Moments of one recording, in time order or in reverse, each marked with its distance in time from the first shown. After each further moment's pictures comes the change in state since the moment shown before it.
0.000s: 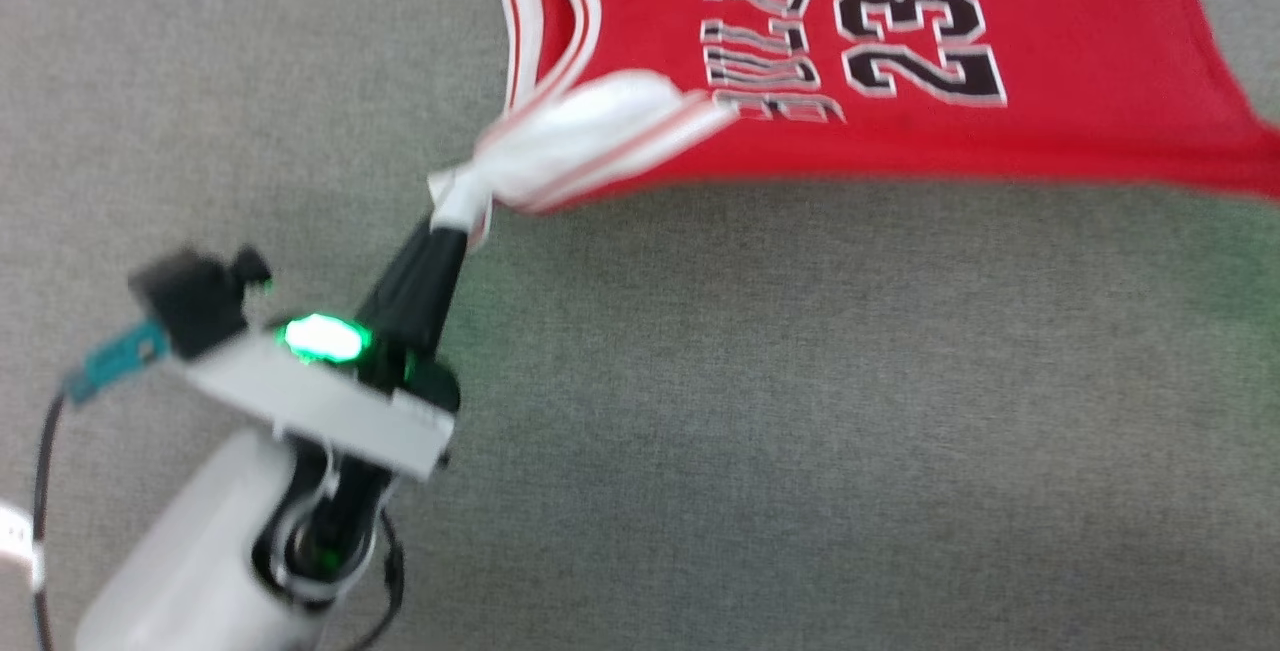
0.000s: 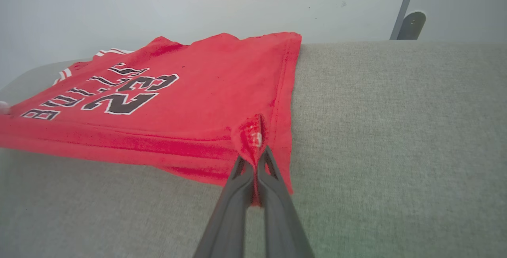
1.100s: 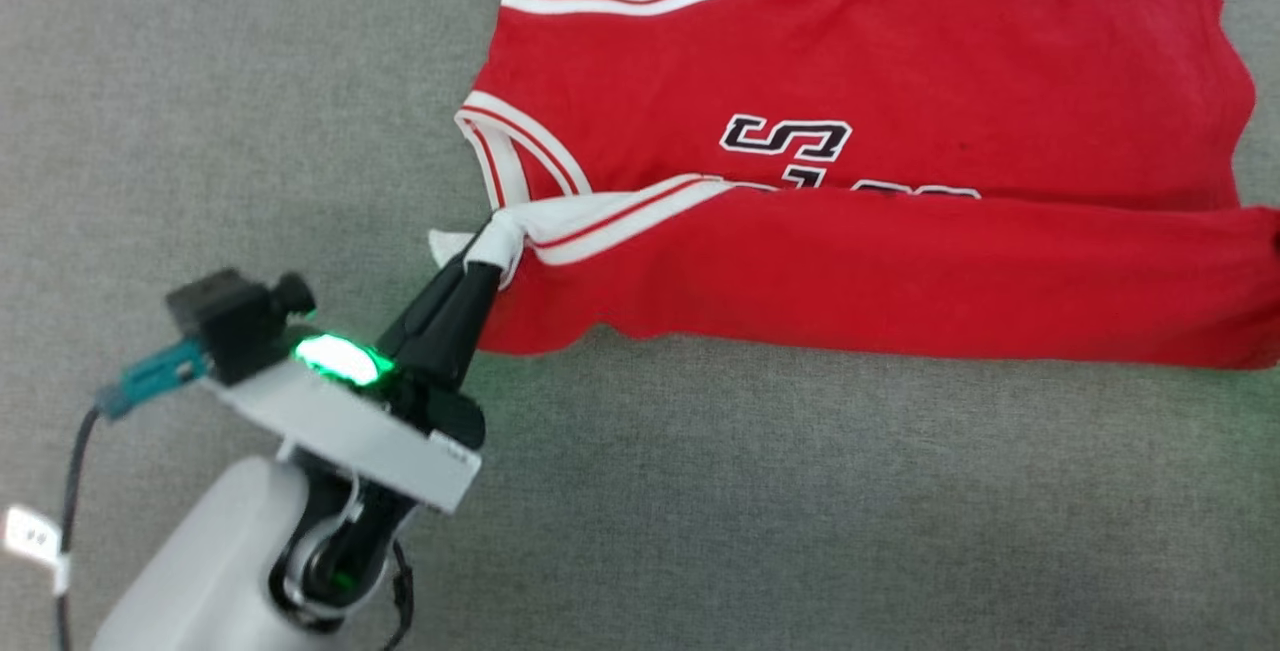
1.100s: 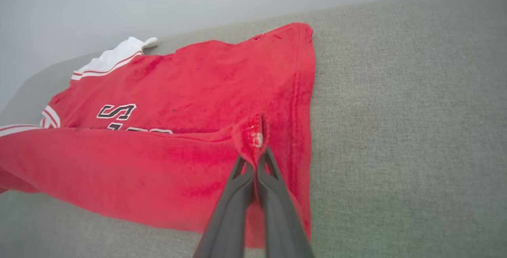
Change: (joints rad) left arm 0.119 -0.026 0.072 -0.119 0.194 0.007 0.111; right arm 0.294 0.238 -0.420 -0.381 -0.152 0.000 0.387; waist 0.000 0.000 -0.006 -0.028
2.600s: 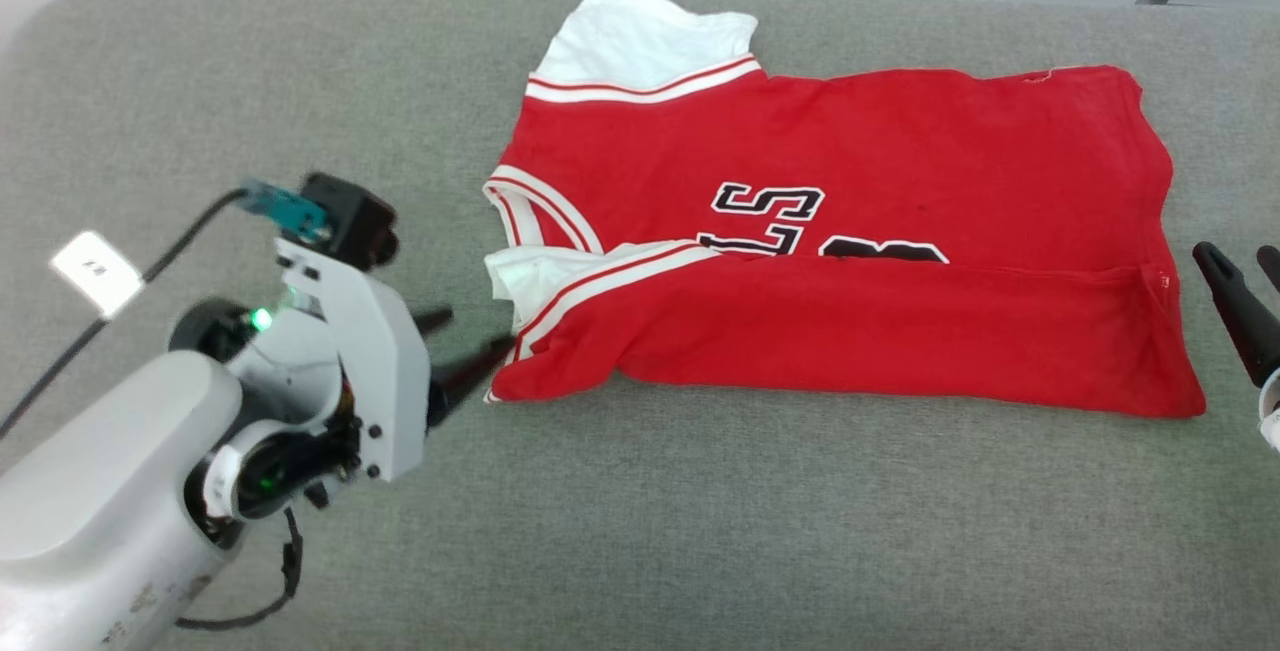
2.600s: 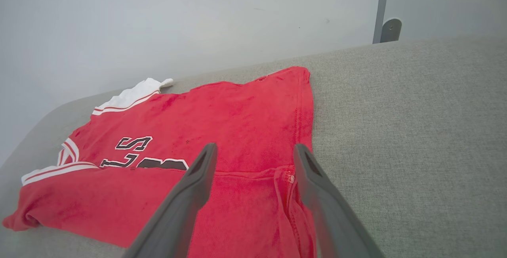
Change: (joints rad) left arm -0.359 0.283 -0.371 0.130 -0.113 0.170 0.638; right arm -0.097 -0.053 0.235 0.294 0.053 0.000 -0.301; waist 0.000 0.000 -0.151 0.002
